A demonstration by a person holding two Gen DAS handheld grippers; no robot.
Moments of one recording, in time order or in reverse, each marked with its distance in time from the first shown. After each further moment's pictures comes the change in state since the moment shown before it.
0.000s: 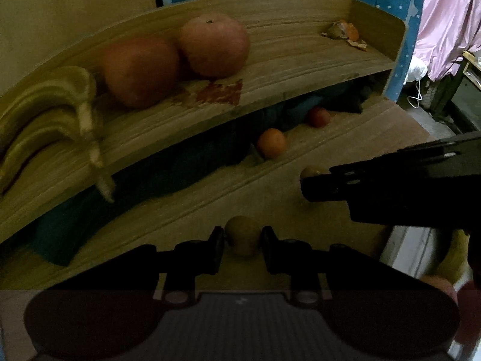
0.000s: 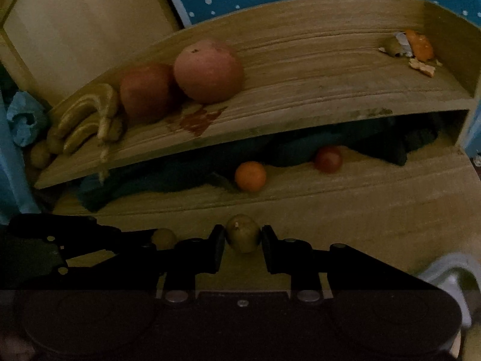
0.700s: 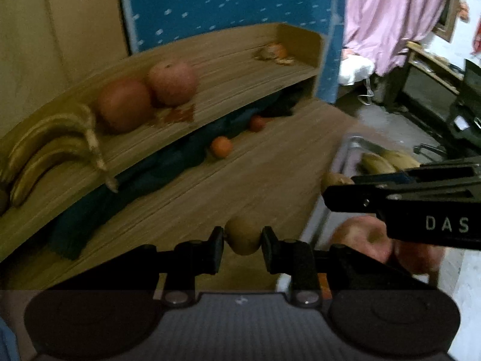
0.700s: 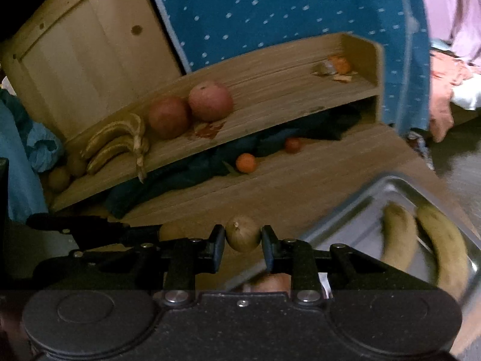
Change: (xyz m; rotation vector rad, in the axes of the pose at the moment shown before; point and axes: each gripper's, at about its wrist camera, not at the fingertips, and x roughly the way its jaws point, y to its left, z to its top) left arm -0.076 -0.013 -0.039 0.164 -0.109 -0.137; right arm -0.120 0.051 -0.082 0.162 -0.192 -0.156
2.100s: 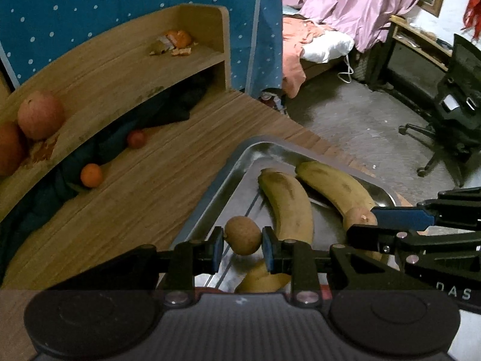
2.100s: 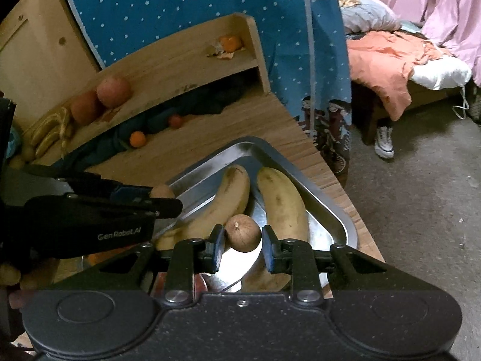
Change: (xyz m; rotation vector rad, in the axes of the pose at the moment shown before) left arm 0.073 -0.151 0.053 0.033 0.098 -0.009; right arm -0.038 -0.164 -0.020 0.015 0.080 -0.068
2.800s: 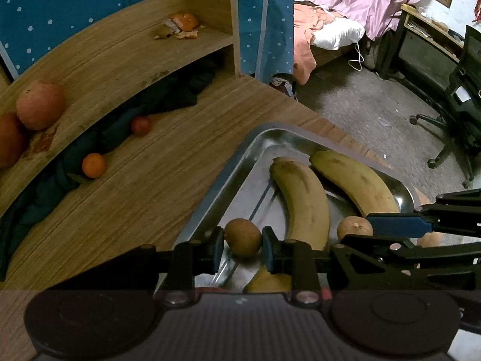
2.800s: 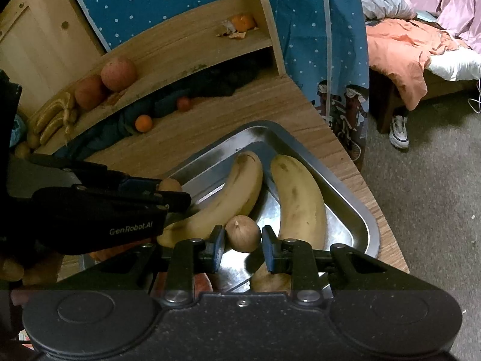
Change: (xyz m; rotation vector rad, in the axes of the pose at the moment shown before) left arm 0.013 0.002 0.002 -0.001 0.055 0.034; right arm 0.022 0.003 0.003 -0.017 0.065 0.042
